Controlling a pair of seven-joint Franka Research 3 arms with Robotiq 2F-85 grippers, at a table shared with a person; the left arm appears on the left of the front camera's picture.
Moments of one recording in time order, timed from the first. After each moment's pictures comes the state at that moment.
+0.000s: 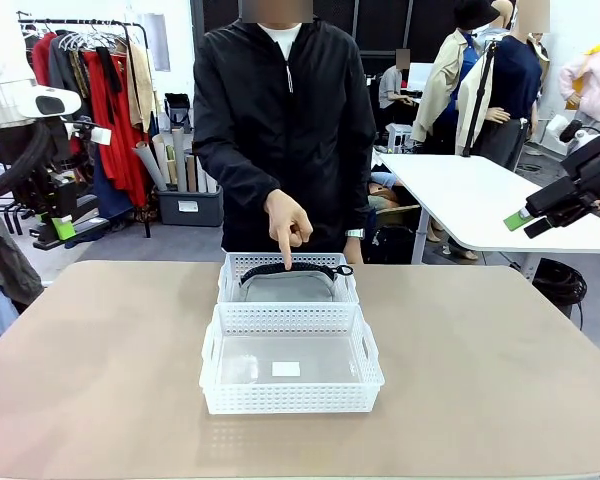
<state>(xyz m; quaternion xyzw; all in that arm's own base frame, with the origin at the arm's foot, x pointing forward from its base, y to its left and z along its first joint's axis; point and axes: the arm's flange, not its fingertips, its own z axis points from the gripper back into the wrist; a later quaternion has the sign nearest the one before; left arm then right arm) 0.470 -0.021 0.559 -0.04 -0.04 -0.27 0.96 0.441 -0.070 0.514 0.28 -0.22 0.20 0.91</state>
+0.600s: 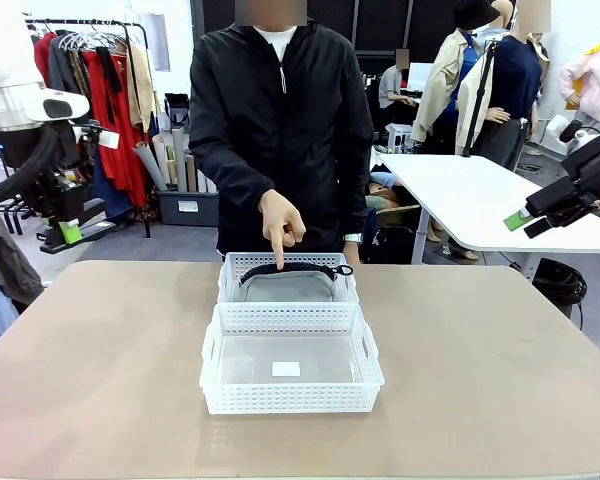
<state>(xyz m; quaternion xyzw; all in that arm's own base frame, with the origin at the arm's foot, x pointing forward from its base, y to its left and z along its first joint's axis) 0.465 -0.036 0.555 -0.04 -0.03 -0.28 0.96 0.441 -0.070 0.514 0.28 -0.22 0.20 0.91</state>
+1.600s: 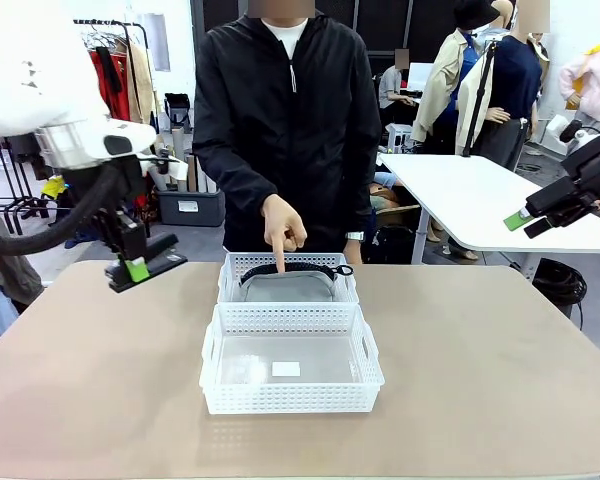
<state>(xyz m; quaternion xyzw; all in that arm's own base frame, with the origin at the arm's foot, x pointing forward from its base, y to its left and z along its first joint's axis) 0.407 -0.156 0.520 -0.08 -0.06 -0.42 0.90 0.441 -0.070 0.514 0.28 -0.22 0.20 0.91</state>
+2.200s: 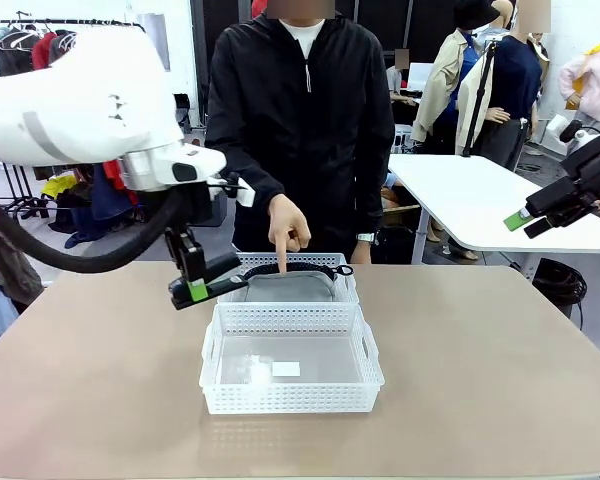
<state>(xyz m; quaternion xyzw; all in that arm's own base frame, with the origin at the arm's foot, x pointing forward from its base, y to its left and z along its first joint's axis) 0.409 -0.241 0.494 -0.08 -0.05 -0.52 0.85 0.441 -0.070 0.514 0.28 -0.22 0.20 0.91</state>
